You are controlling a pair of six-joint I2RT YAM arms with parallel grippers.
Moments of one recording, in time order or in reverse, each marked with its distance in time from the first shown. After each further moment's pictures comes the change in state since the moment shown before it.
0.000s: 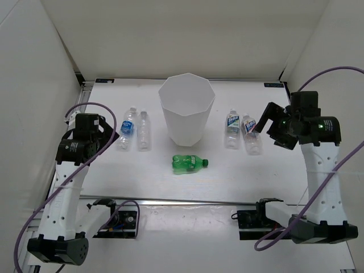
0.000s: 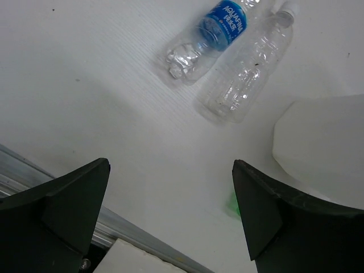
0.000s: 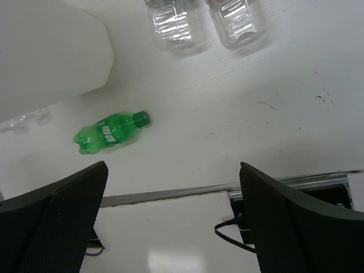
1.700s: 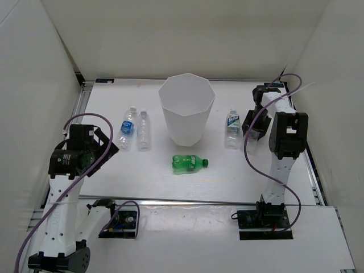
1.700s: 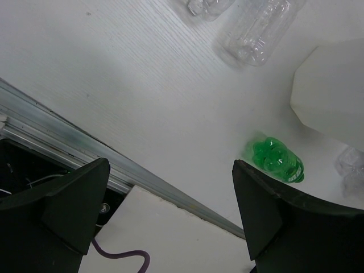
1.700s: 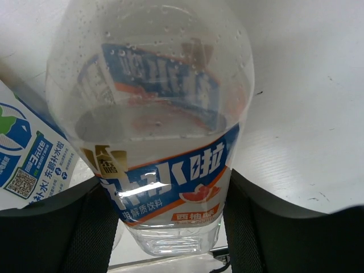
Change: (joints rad) left arm 0.056 -0.092 0.027 -0.240 0.137 0.006; right arm -0.028 1.039 0.167 0.216 0.170 -0.048
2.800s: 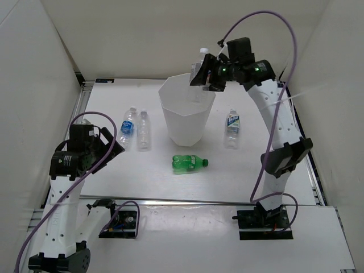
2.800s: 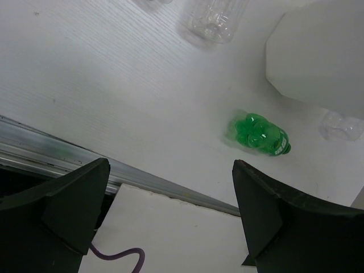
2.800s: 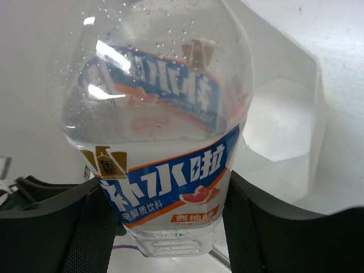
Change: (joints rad) left arm 0.000 -0.013 -0.028 0.072 0.138 0.074; right arm 0.409 -0.282 0.580 0.111 -0.472 0.124
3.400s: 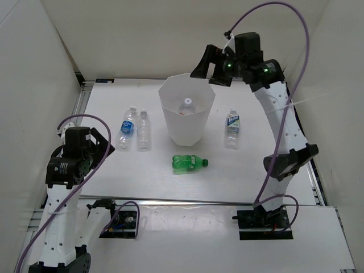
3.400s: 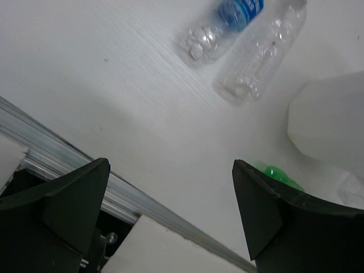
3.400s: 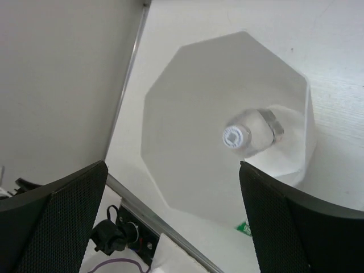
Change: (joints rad) left arm 0.000 -0.050 0.021 -0.021 -0.209 -0.030; right arm 0.016 -0.012 0.045 0.023 0.050 -0.016
